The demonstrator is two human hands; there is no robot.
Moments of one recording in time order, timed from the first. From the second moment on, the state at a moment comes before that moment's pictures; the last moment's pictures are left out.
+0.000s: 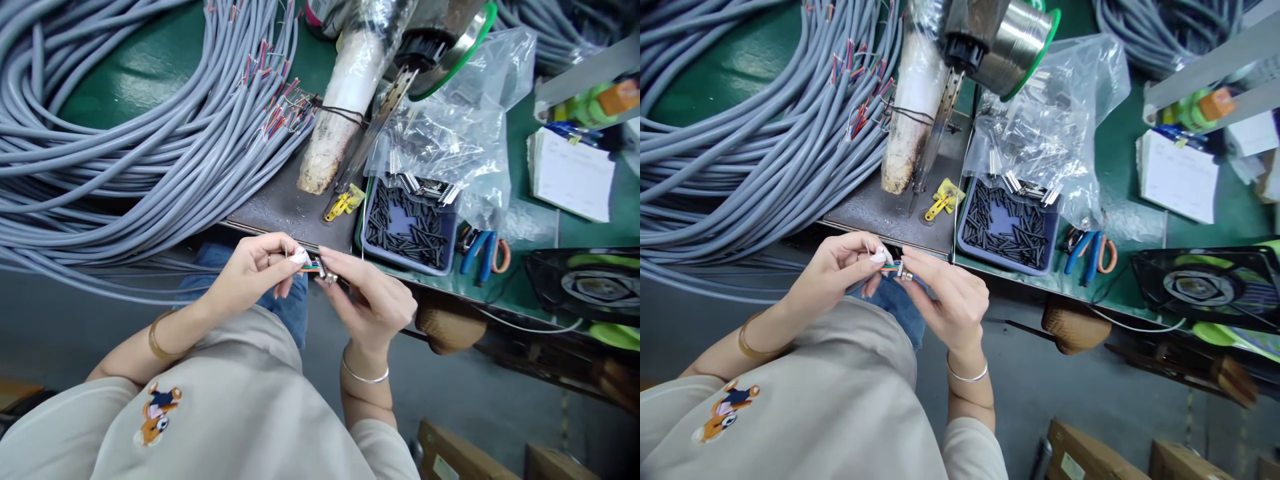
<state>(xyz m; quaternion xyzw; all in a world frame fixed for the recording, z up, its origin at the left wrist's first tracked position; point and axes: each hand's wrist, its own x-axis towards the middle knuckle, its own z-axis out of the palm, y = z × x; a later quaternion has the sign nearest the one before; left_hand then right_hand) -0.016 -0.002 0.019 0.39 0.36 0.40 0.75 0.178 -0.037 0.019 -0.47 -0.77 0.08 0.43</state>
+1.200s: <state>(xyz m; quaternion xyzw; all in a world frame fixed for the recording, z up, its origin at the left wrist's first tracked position) -0.019 -0.005 0.008 0.64 0.32 0.45 0.54 0.164 -0.031 0.026 -0.59 -0.61 0.15 0.50</state>
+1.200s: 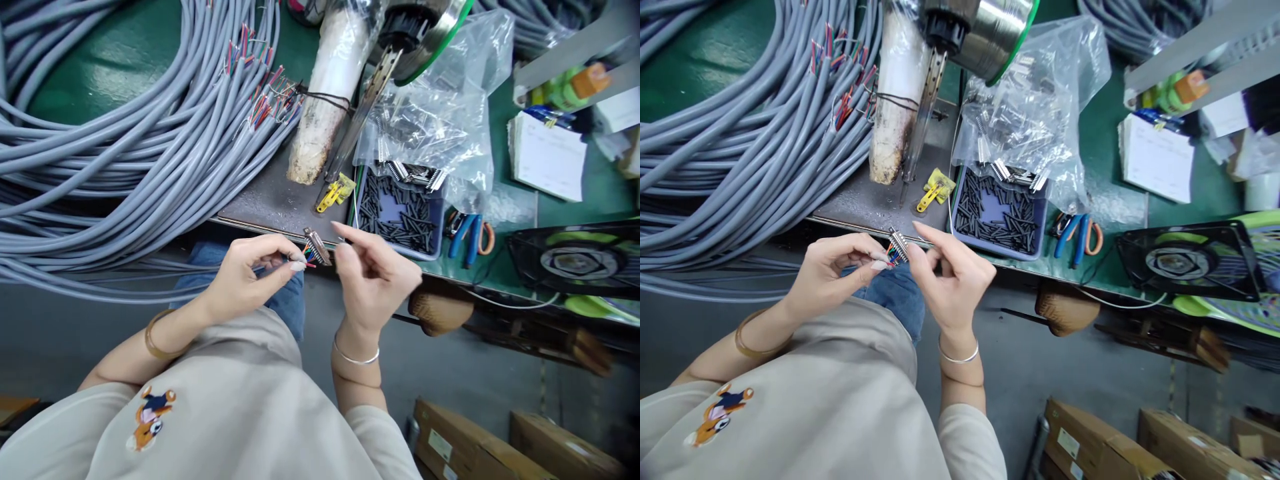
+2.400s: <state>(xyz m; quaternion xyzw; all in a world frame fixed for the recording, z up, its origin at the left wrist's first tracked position) -0.007 0.013 -0.003 0.27 0.33 0.46 0.78 0.161 -0.033 -0.014 -0.49 -0.68 0.07 0.54</state>
